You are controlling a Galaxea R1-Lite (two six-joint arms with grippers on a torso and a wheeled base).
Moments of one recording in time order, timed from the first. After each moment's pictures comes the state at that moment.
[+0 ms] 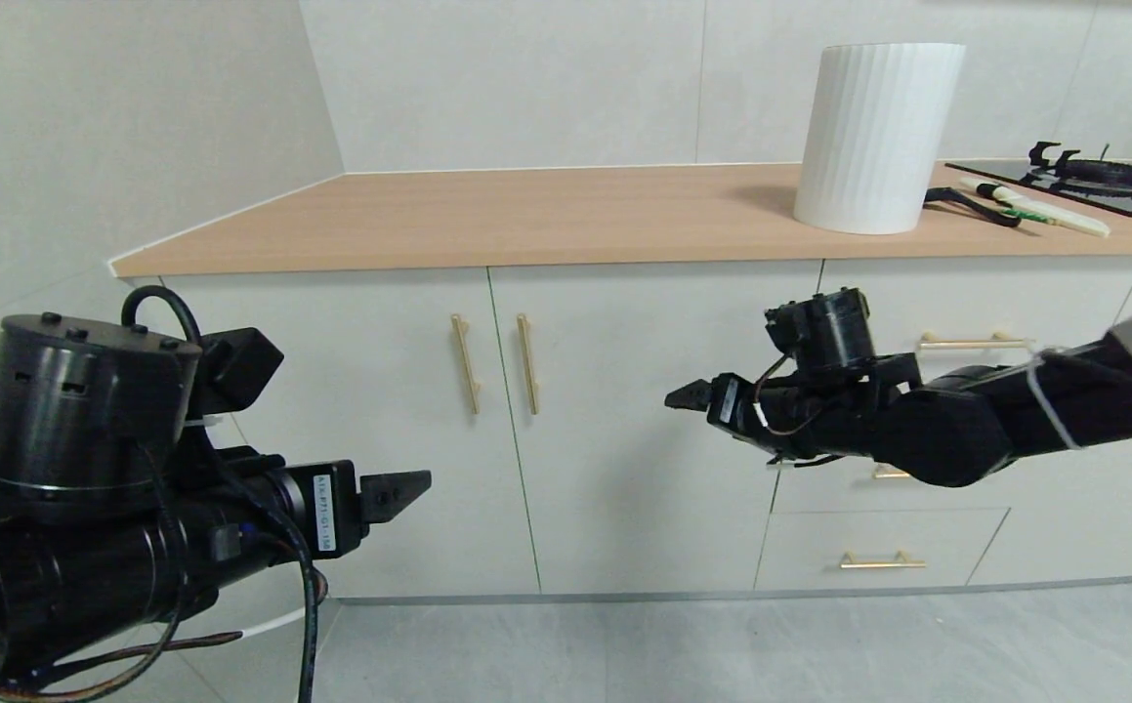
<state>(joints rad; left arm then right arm) -0.51 1.37 -0.76 -0.02 0.26 -0.41 0.50 2.02 -1.24 -0.30 0.05 0.65</state>
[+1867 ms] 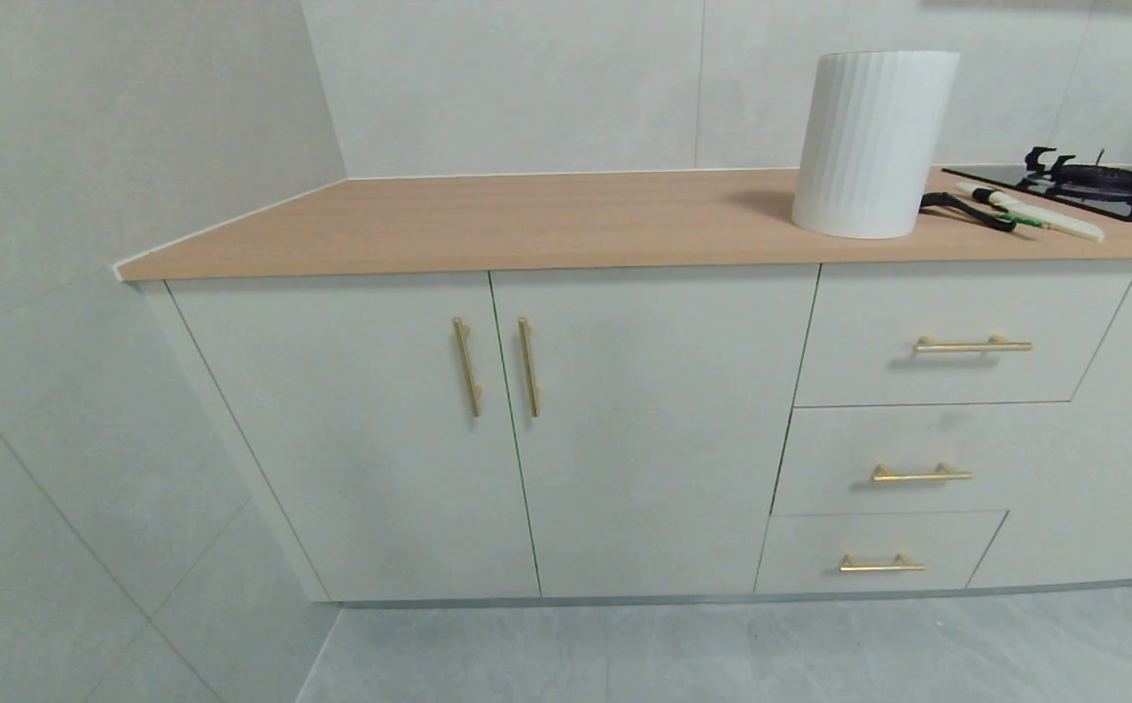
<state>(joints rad) -0.04 0.06 -0.51 0.33 0.24 0.05 0.00 0.01 -0.36 0.20 -0.27 -0.06</state>
